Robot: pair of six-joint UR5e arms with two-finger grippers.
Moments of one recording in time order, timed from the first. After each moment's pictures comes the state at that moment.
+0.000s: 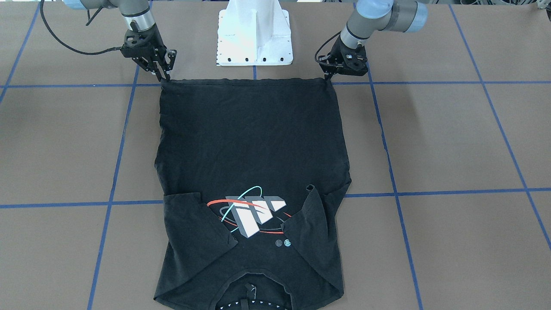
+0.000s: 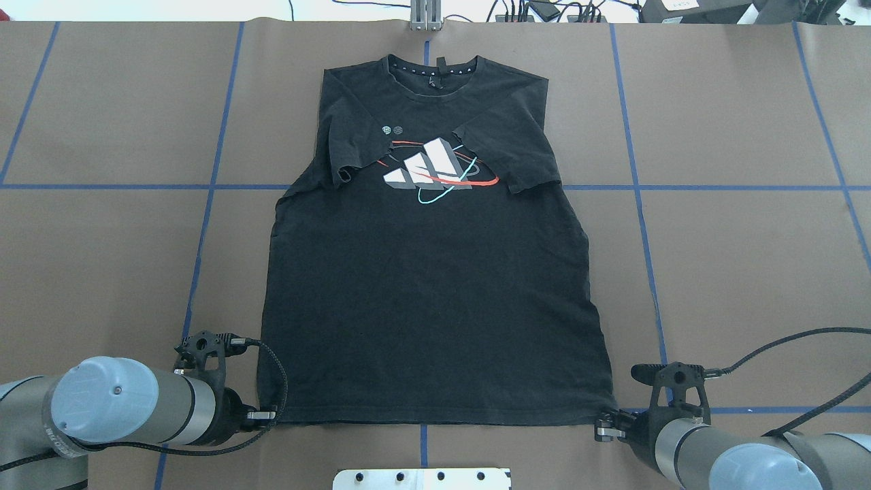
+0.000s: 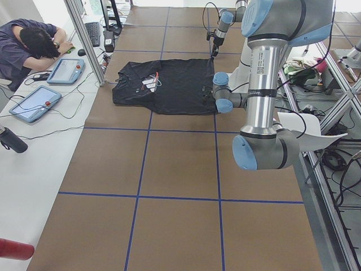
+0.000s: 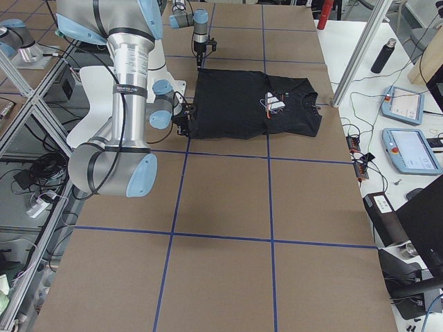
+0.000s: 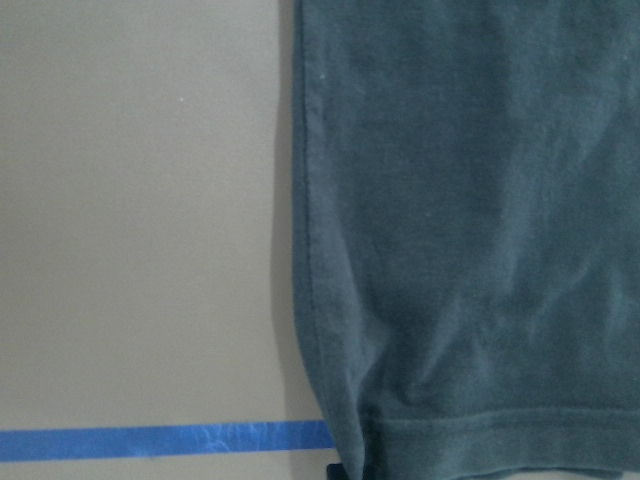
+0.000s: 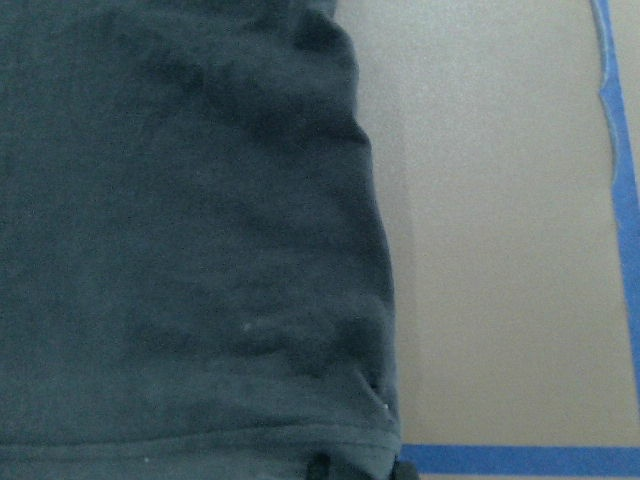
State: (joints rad) left arm -0.21 -1.62 -2.00 -2.08 -1.80 -1.50; right arm 0.01 -1.72 2.15 -1.15 1.34 1.58
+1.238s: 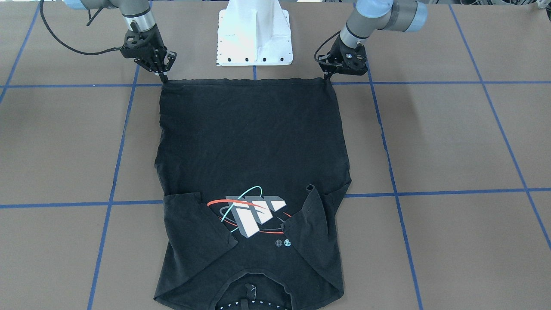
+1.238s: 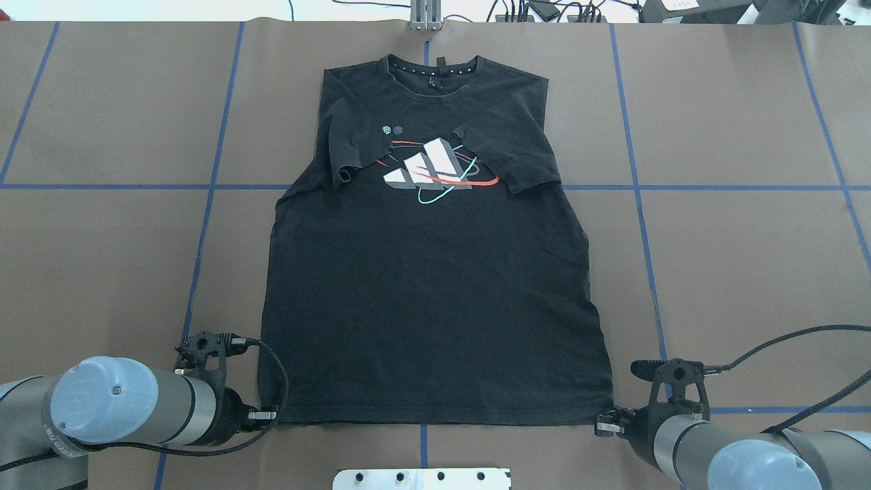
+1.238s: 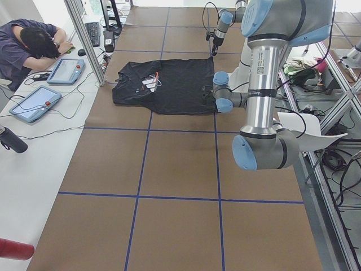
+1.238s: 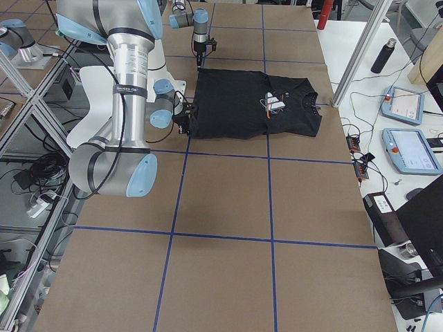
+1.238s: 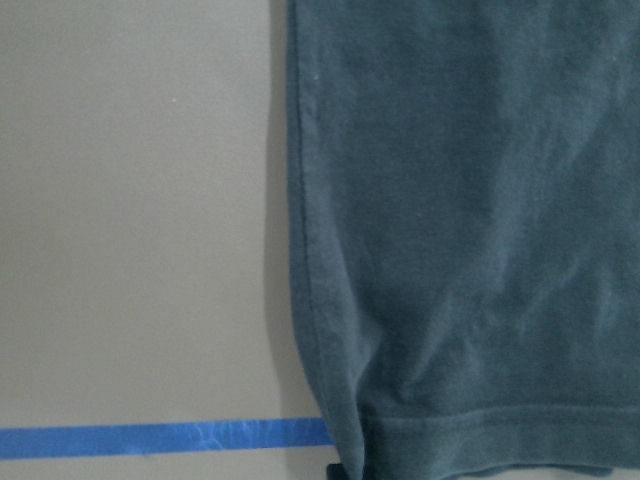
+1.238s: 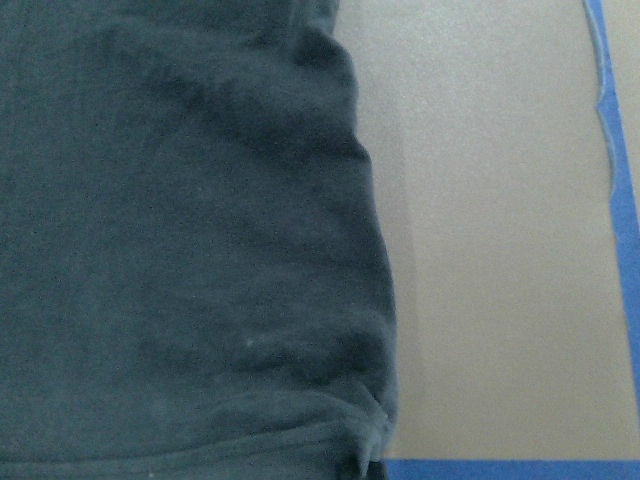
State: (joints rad) left arm -0.21 -1.62 -2.01 -2.08 -1.80 -1.51; right arm 0.02 -1.71 2.15 -1.15 1.34 1.58
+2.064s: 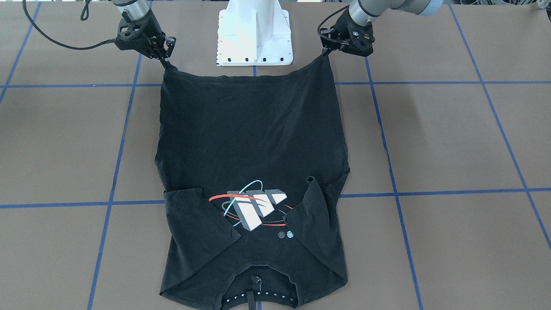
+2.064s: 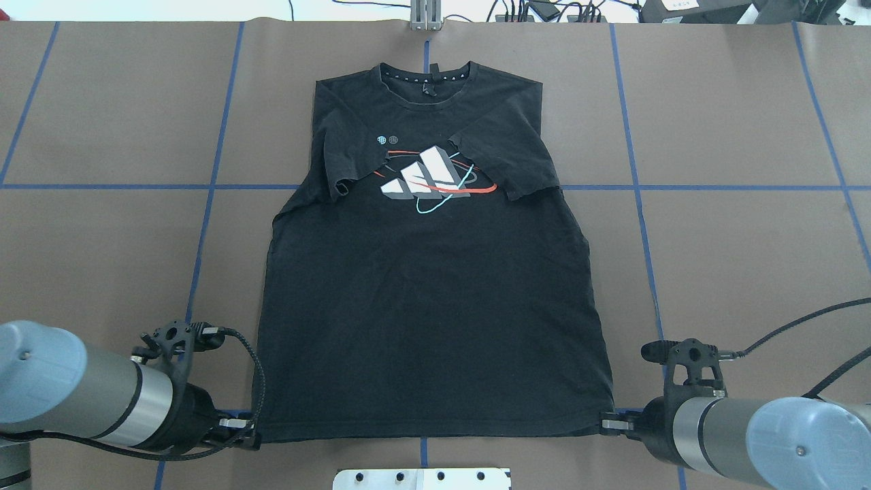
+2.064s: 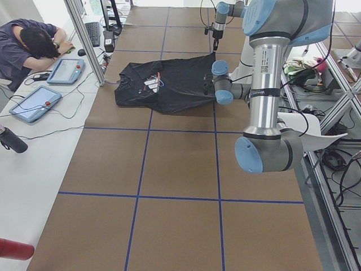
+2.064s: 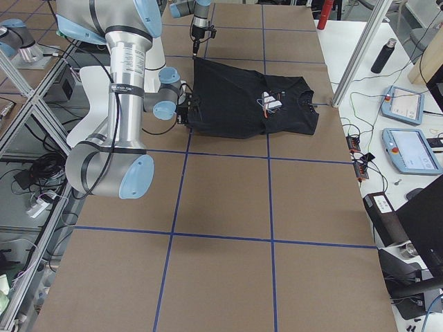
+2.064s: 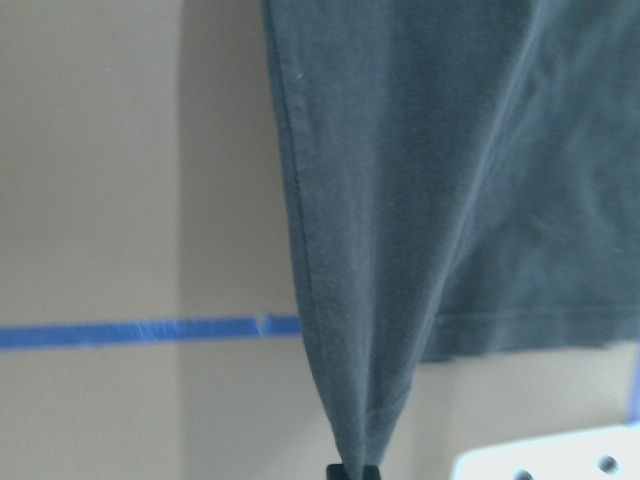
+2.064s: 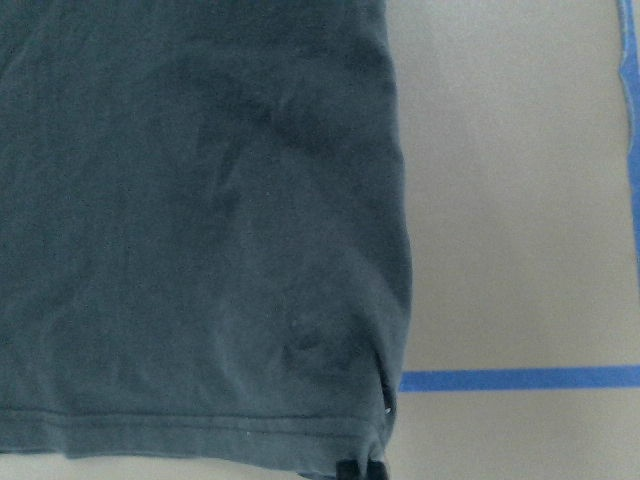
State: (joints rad) left arm -0.29 -1.55 -2.22 -2.06 -2.04 -1.50; right arm 0.12 -1.73 2.29 -1.19 1.61 1.58
